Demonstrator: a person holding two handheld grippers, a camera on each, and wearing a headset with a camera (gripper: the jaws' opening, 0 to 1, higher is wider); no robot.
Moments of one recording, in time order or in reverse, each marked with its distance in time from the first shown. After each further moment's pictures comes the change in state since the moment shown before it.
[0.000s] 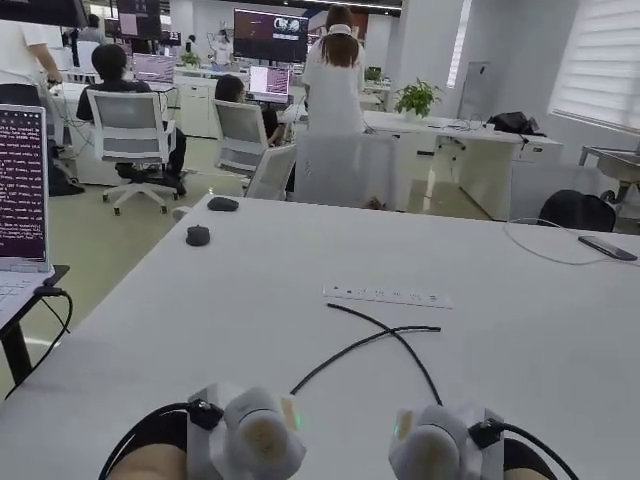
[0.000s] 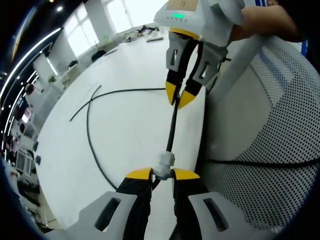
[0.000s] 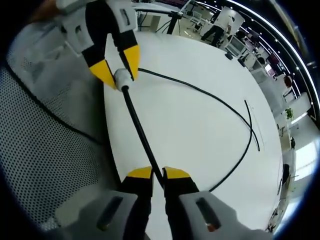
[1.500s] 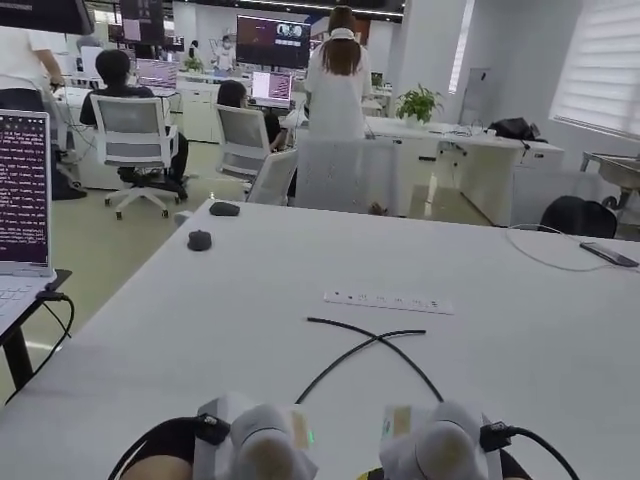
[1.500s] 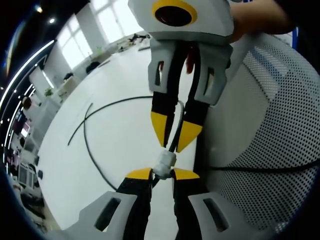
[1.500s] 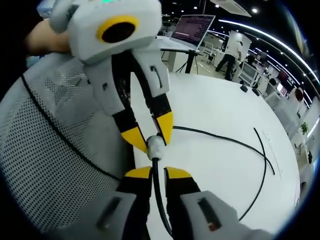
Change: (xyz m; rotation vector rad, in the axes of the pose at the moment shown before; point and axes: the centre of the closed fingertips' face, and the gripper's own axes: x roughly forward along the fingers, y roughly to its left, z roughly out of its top) left arm -0.001 -0.010 0.018 0.087 -0.062 -0.014; right arm -0.018 0.044 0.076 -0.051 -0.344 0.183
